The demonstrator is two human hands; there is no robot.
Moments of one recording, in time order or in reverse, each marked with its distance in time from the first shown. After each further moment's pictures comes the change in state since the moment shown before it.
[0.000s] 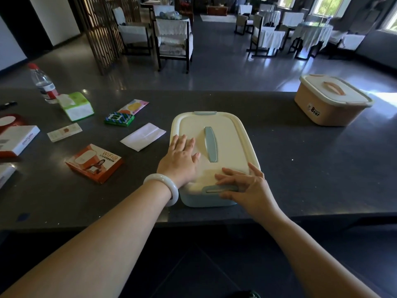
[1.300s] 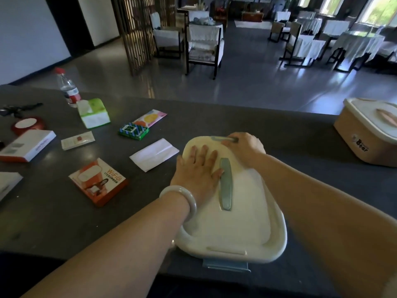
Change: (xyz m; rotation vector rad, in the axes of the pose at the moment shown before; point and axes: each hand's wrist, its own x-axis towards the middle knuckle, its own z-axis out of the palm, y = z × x) left_hand 0.082 -0.005 0.016 0.314 0.028 0.027; right_hand 0.265 0.075 0.006 -0.432 -0.081 0.227
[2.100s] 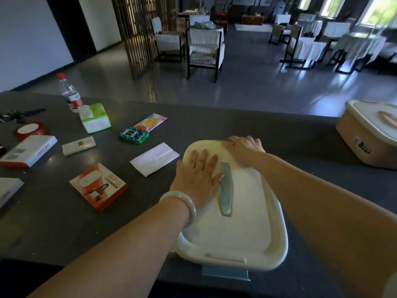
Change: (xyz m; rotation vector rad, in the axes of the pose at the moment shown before) left_hand 0.000 0.003 -0.006 -0.020 -0.016 -0.031; right_hand 0.012 -0.004 -0.004 -0.415 -0.189 -0.089
